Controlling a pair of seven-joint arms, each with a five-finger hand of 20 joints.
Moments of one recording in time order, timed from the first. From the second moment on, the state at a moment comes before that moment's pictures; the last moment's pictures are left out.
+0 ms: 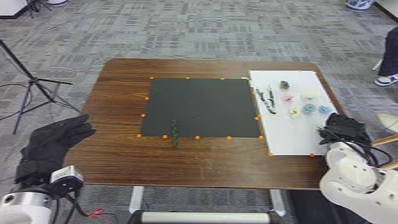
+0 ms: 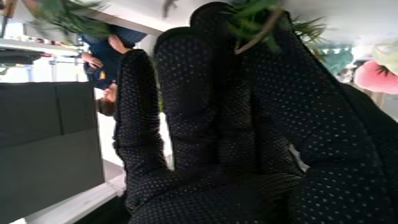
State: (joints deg) left arm 145.5 -47.1 -106.8 -133.4 37.9 27.6 16.3; right arm -56.0 -21.1 14.0 -101.8 -115.9 25.6 64.6
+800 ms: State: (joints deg) left arm 146.0 -44.8 -106.4 -133.4 36.1 28.9 18.2; right arm -37.6 -22.7 -5.2 -100.7 -120.0 30.3 66.0
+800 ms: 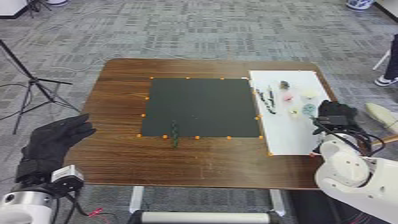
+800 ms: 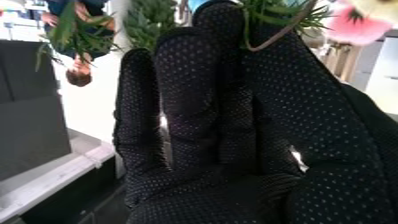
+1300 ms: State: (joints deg) left arm 148.1 -45.1 -108.0 -134.0 35.8 29.3 18.4; right arm -26.0 -26.0 -12.8 -104.3 -118.5 31.0 63.2
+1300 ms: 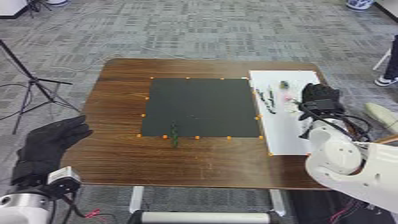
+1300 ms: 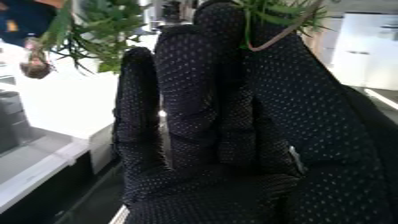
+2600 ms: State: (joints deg) left arm 144.7 -45.6 -107.7 -133.6 38.1 28.2 15.0; right arm -18.7 -48.3 -17.3 -101.0 -116.2 33.4 61.2
